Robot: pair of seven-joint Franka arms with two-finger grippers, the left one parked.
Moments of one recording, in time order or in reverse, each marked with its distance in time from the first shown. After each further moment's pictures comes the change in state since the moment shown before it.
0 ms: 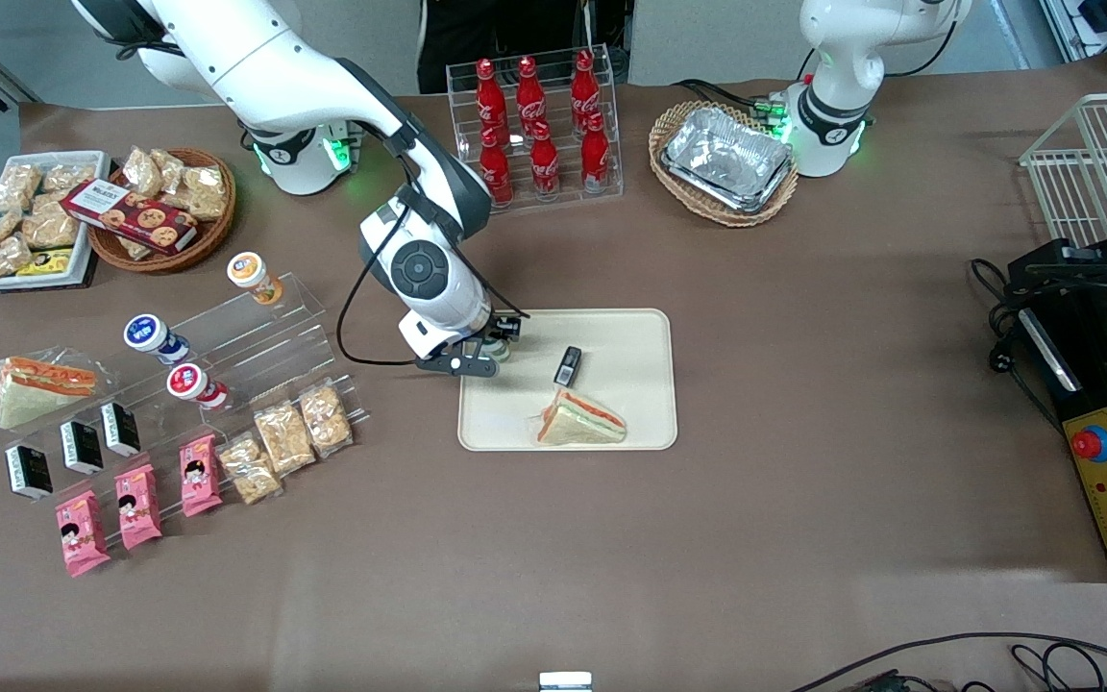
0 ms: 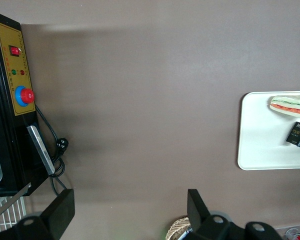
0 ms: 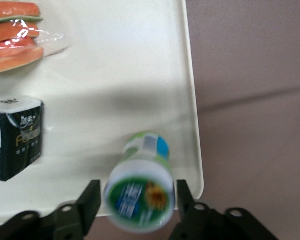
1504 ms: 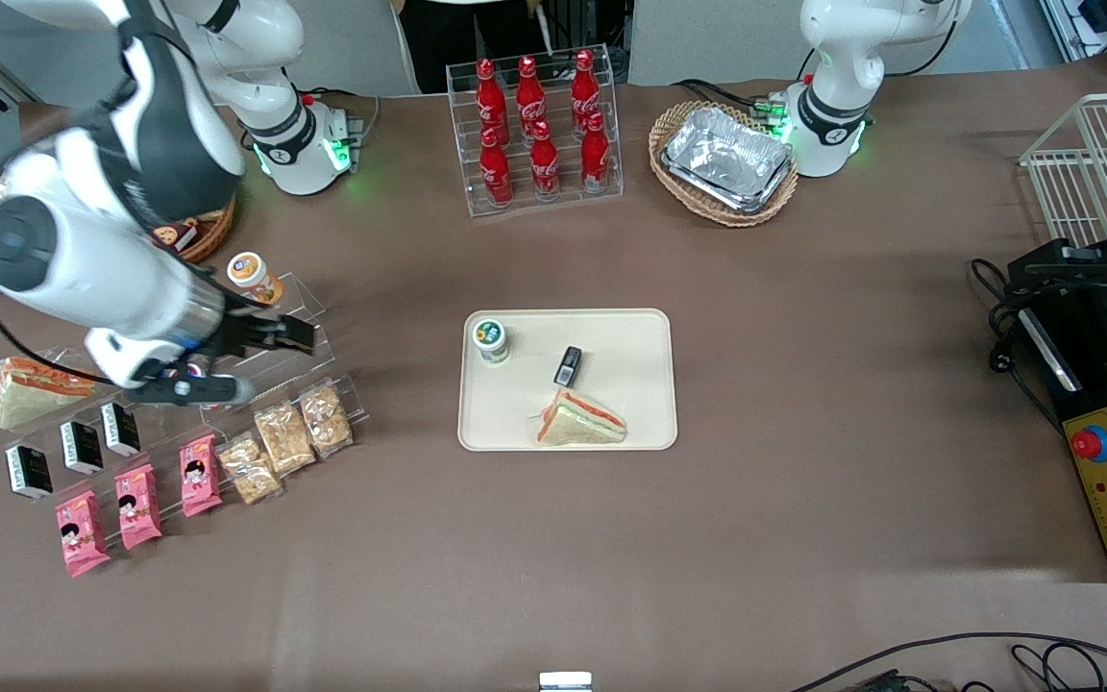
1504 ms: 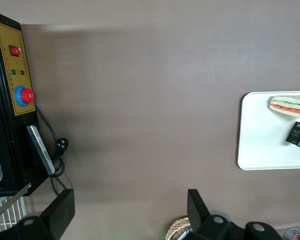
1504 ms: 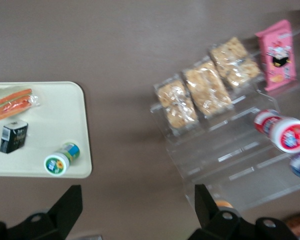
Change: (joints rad) arm -0.419 -0.312 -0.040 0.295 -0.007 -0.654 -0.528
